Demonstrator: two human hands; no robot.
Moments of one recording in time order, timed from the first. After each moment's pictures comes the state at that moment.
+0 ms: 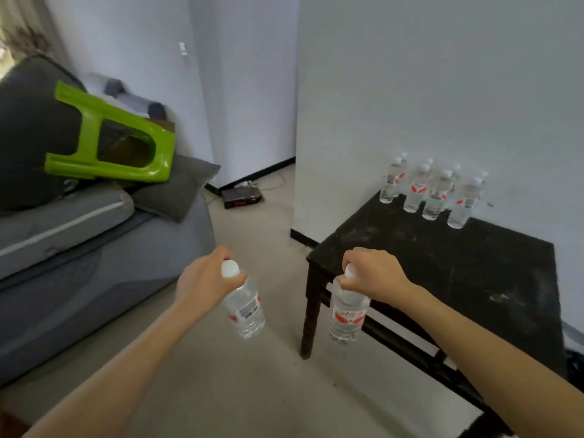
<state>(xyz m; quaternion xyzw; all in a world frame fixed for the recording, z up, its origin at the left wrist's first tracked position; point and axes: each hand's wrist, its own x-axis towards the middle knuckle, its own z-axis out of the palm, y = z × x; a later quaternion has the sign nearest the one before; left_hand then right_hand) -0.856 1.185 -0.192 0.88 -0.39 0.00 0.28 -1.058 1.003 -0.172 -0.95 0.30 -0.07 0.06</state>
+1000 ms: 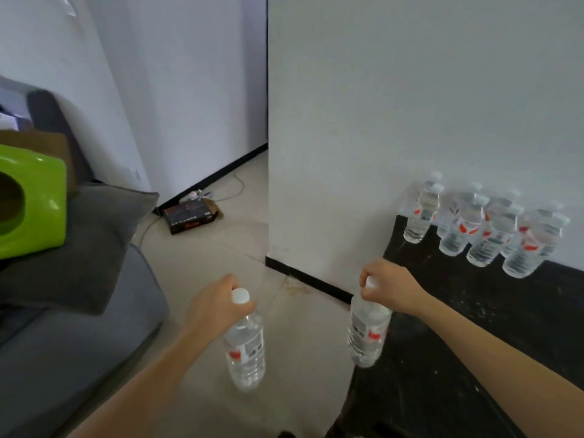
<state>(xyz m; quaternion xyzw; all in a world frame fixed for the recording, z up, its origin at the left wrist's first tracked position) -0.499 0.823 -0.266 0.85 -0.46 -0.15 0.23 -0.752 0.671 -0.232 -0.88 0.44 -0.02 0.15</state>
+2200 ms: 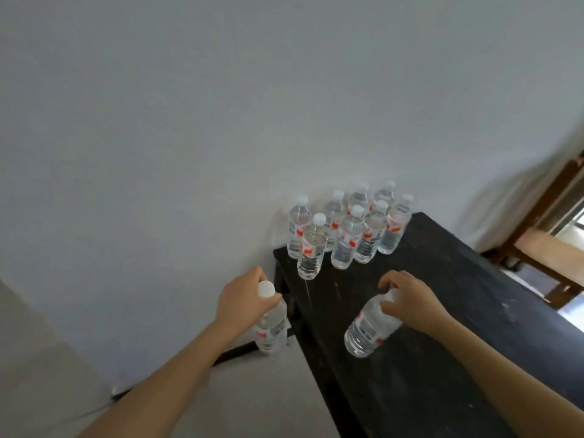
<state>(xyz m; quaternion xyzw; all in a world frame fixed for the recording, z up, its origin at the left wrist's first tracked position) -0.532 0.343 -0.267 0.51 -0.80 -0.26 0.20 -0.784 0.475 -0.226 -0.53 0.82 -0.14 0.16</state>
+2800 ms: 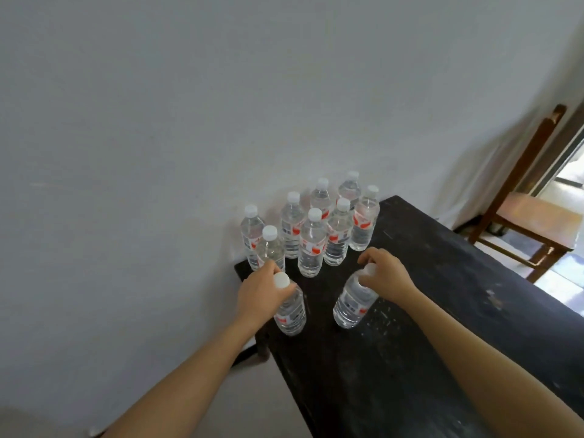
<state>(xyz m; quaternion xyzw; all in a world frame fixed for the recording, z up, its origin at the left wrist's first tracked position) -0.693 0.305 -0.278 0.48 -0.81 -0.28 0.18 -0.902 0.408 -0.259 -0.46 0.84 -0.24 0.16</state>
